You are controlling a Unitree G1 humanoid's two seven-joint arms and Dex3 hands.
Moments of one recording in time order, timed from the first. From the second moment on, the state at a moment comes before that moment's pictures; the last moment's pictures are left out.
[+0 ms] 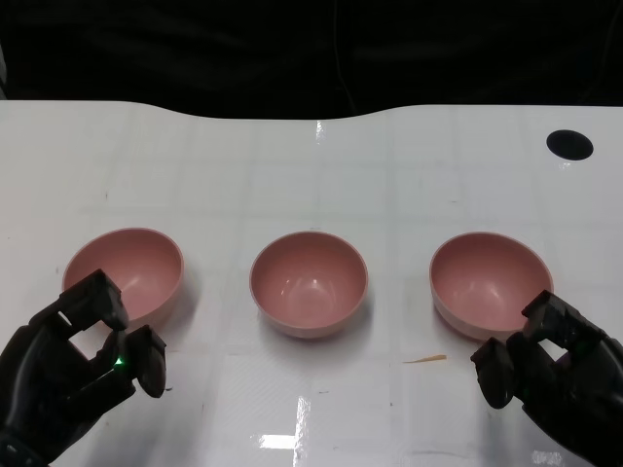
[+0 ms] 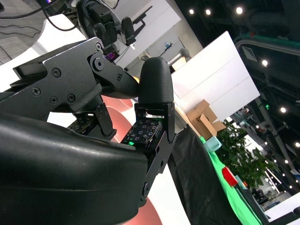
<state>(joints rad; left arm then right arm) 0.11 0.10 0.27 -0.13 -0.66 0.35 -0.41 0.09 -0.01 -0.20 0.03 0.73 0.31 0.62</state>
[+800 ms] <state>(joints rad) 0.13 0.02 0.22 -0.10 -0.29 -0.09 -0.26 0.09 -0.01 -0.20 0.03 0.73 0.31 0.62</state>
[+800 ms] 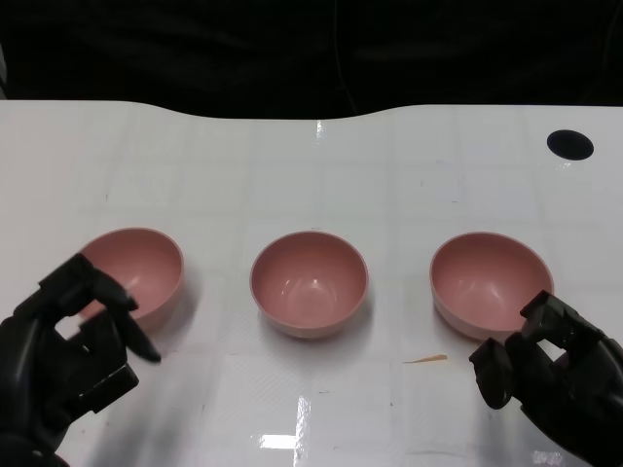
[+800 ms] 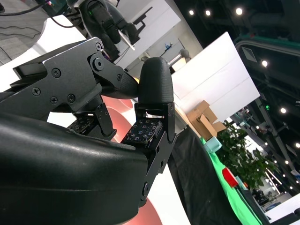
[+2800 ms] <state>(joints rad) -0.26 0.51 -0.27 0.42 0.97 -0.20 0.21 0.10 0.00 -0.20 0.02 0.73 0.32 0.63</state>
